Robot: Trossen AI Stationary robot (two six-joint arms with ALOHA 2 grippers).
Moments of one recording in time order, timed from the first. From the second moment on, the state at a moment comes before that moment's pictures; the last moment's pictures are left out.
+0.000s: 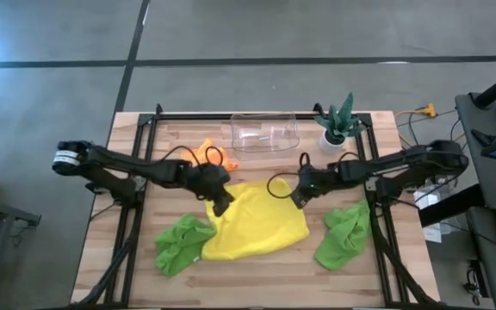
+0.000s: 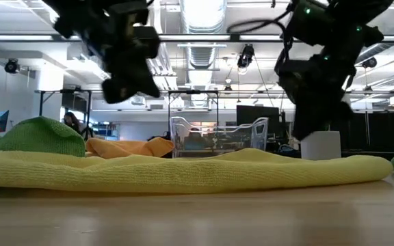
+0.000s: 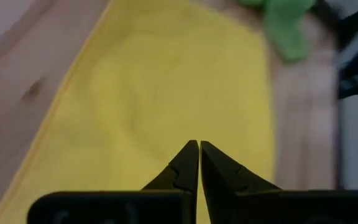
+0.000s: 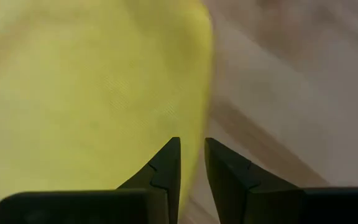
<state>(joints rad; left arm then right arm) -0.02 1.37 0.80 -0.14 0.11 -0.62 0.01 1.36 0.68 -0.41 0.07 0.90</state>
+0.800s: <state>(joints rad) 0.05 1.75 0.86 -0.05 0.25 -0.63 0.03 1.42 0.67 -0.39 0.00 1.05</state>
